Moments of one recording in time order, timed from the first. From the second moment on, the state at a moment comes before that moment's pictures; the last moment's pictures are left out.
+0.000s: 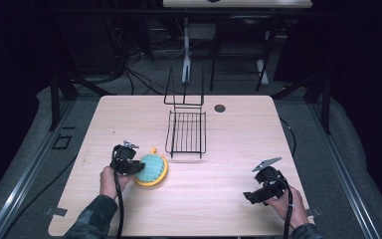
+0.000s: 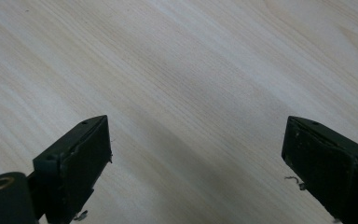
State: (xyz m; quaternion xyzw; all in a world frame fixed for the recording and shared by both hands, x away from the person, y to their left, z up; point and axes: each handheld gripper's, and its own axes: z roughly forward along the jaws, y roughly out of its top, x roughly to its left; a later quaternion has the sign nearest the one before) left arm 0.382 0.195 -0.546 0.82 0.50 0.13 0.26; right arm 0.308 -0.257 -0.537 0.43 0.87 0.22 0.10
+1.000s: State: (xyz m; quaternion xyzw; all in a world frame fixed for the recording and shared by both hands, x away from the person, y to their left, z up) left arm 0.379 0.199 -0.535 0.82 0.47 0.15 0.28; right arm 0.308 -0.257 -0.538 0.43 0.87 0.22 0.10
